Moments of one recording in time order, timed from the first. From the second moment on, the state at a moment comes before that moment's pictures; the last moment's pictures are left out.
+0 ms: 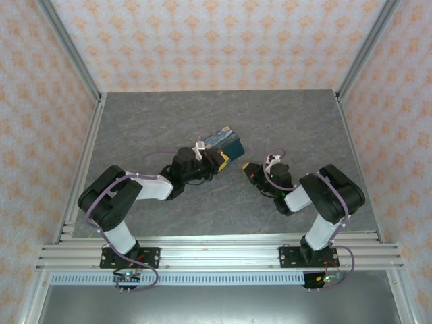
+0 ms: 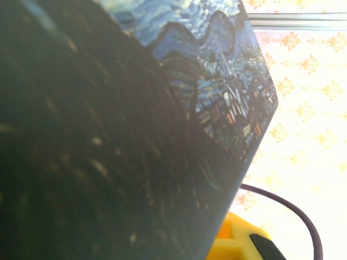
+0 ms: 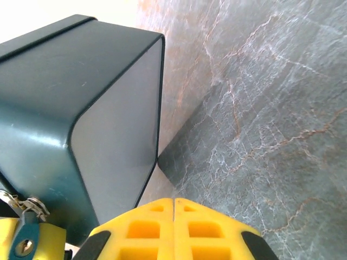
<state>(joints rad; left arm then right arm) -0.59 1.70 0.66 0.75 0.36 -1.48 0.47 1.70 0.30 1.08 -0.22 1.22</state>
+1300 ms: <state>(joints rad) -0.59 1.55 0.73 0.07 0.33 -0.99 0.55 1.27 0.24 0.75 -0.10 1.07</state>
